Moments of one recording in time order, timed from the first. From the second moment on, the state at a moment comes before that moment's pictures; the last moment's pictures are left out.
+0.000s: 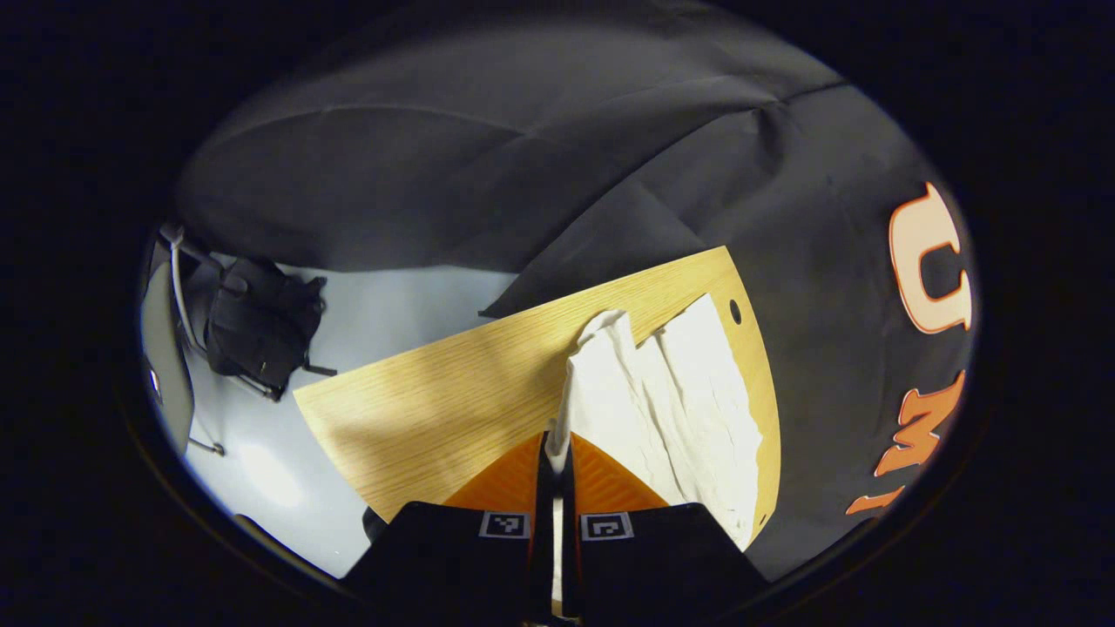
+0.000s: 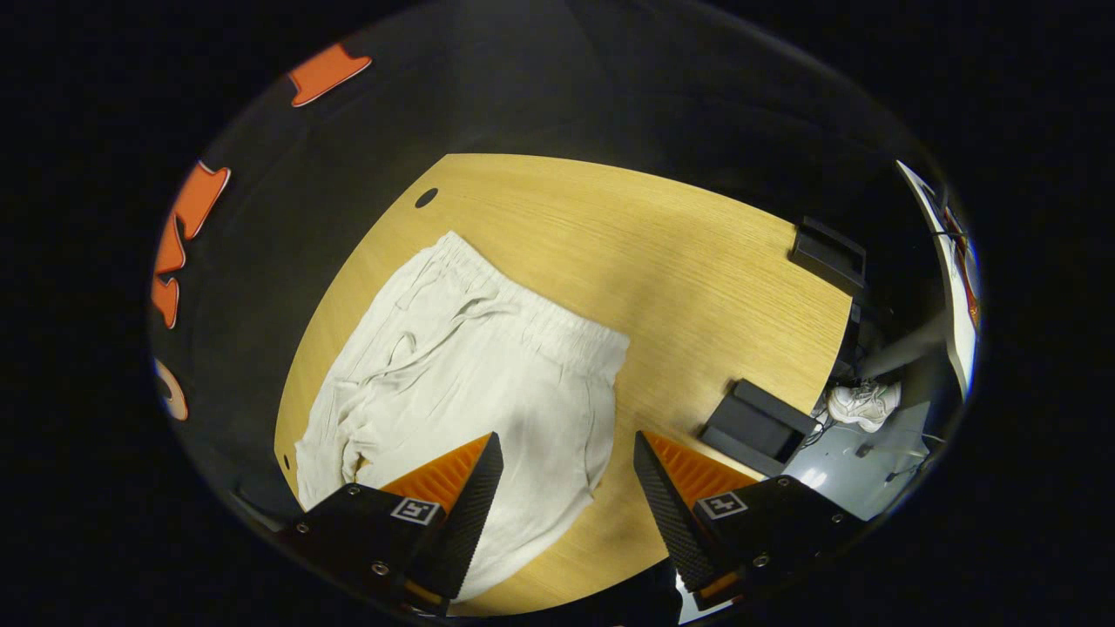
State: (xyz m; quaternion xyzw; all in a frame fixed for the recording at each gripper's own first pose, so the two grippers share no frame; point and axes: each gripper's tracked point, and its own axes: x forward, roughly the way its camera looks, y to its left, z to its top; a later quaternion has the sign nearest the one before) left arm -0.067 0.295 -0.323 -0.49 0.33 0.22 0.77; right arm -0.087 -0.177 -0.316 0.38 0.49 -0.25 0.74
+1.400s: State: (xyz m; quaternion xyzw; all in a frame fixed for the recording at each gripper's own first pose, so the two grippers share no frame) left arm -0.002 0.311 -0.223 -0.42 0.32 0.18 0.83; right arm -0.021 -0.231 -0.313 0.52 0.45 -0.28 0.67
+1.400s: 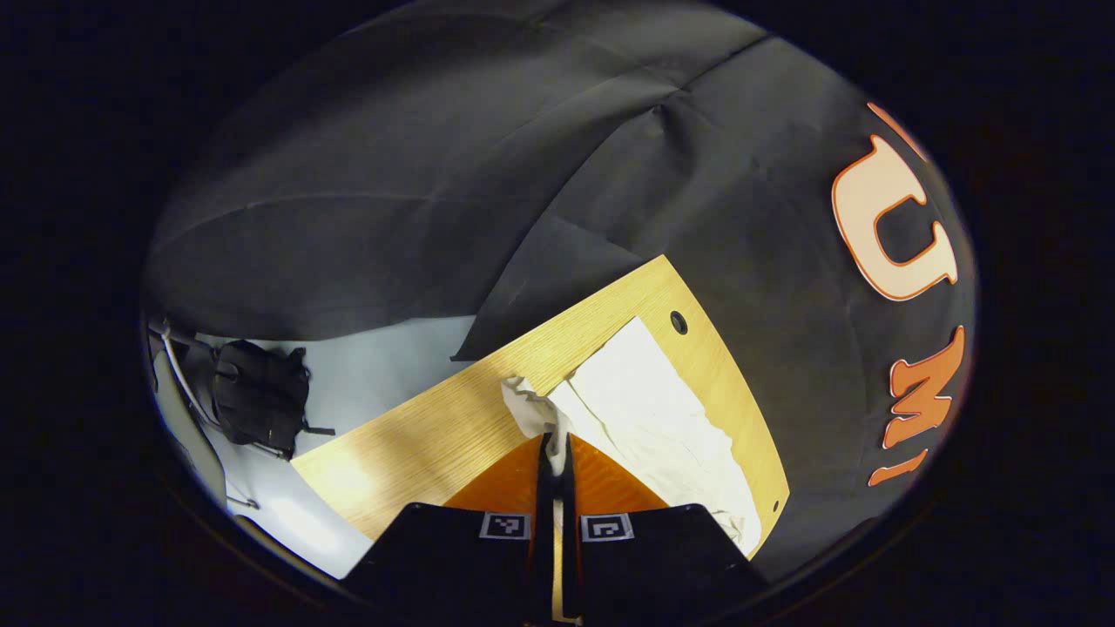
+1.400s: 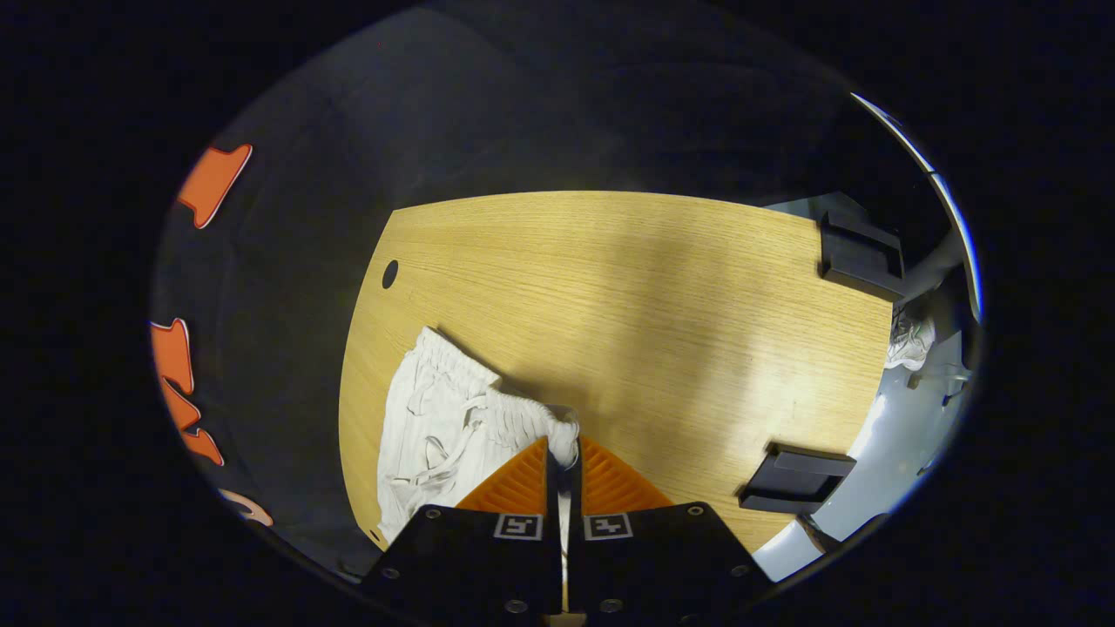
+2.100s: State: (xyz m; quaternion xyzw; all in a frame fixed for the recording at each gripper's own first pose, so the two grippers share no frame) left arm 0.155 0.320 -0.208 -0.26 0.41 0.09 0.87; right arm 0.080 -0.211 -0.273 0.55 0.48 -0.27 0.63
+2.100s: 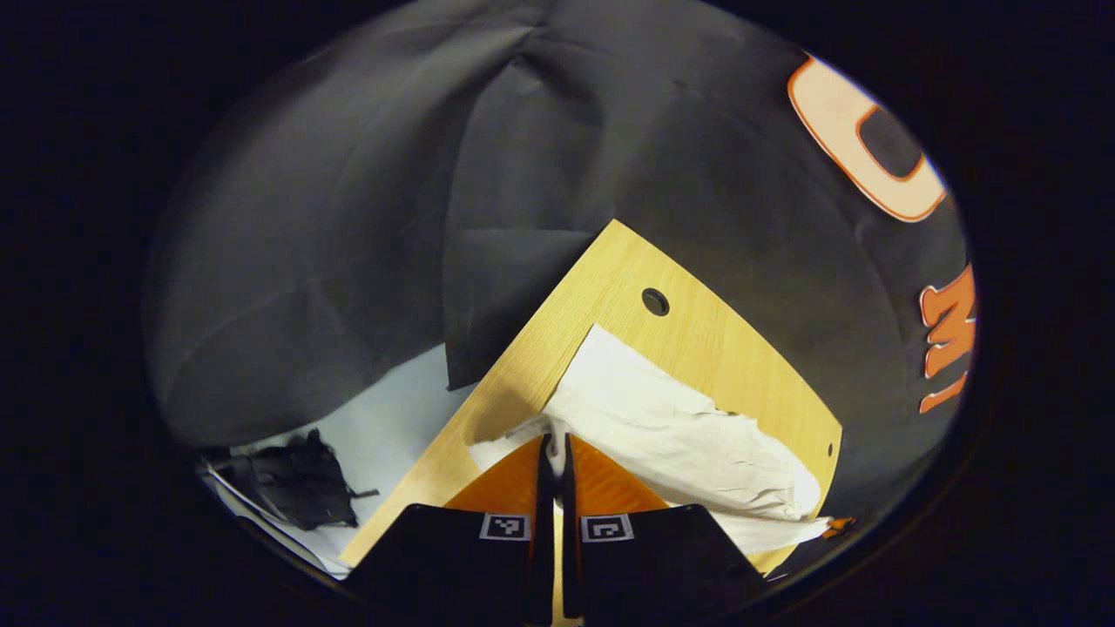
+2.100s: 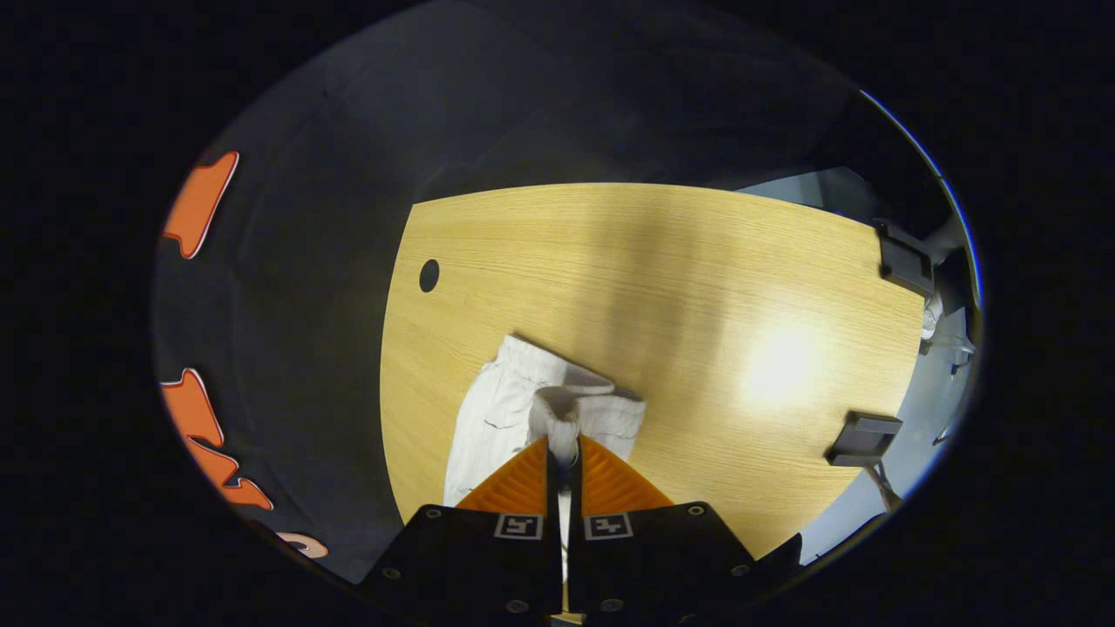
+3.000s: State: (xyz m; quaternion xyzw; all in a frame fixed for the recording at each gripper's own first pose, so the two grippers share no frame) left arm 0.311 0.310 -0.237 -0.22 0.36 0.09 0.90; right arm 0.231 -0.210 -0.273 0.60 0.38 -0.22 0.67
